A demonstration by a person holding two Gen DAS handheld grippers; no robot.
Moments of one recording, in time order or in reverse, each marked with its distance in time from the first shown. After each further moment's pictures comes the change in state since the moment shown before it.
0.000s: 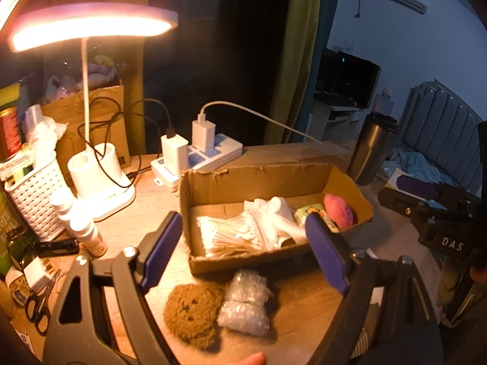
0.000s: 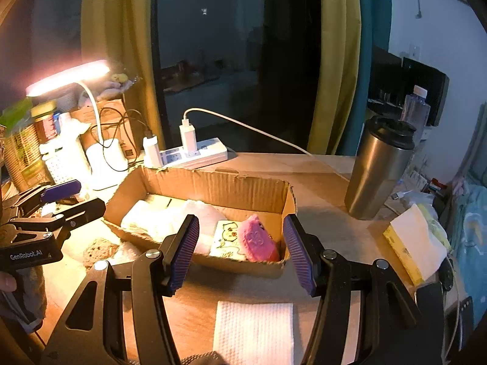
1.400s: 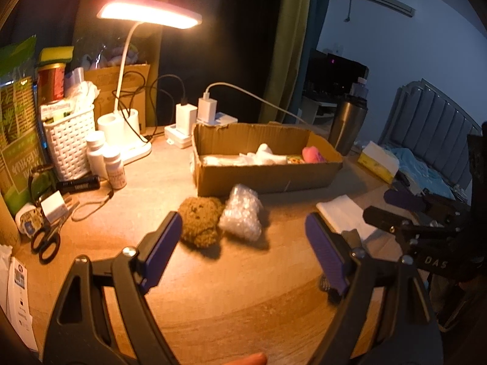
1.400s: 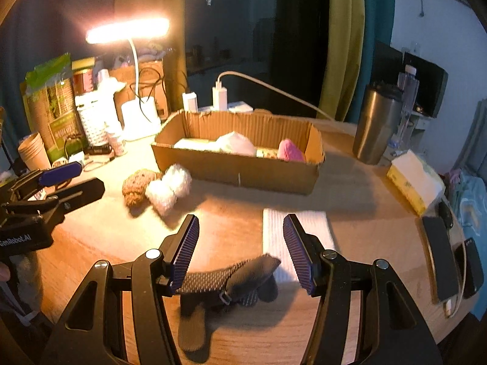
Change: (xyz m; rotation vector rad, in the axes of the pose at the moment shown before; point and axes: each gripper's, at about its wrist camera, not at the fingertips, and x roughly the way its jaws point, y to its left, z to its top) left arm -0.082 0.005 -0.091 -0.009 -0.012 -0.033; right arm -0.056 0.054 -0.092 -0.020 0.060 0.004
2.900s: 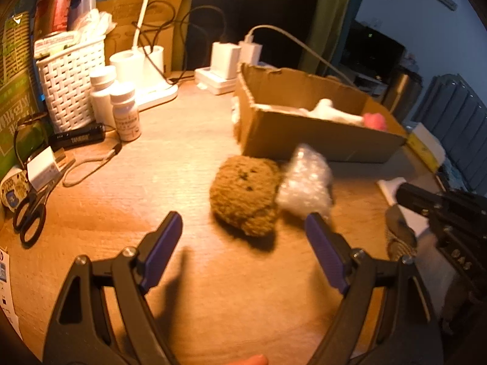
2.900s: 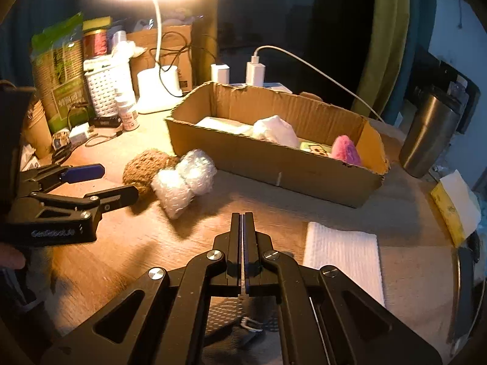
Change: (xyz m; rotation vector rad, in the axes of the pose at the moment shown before) left arm 0.080 0.051 -0.011 -0.097 0.199 0.111; right arm 0.068 0.025 0.018 -0.114 0.076 0.087
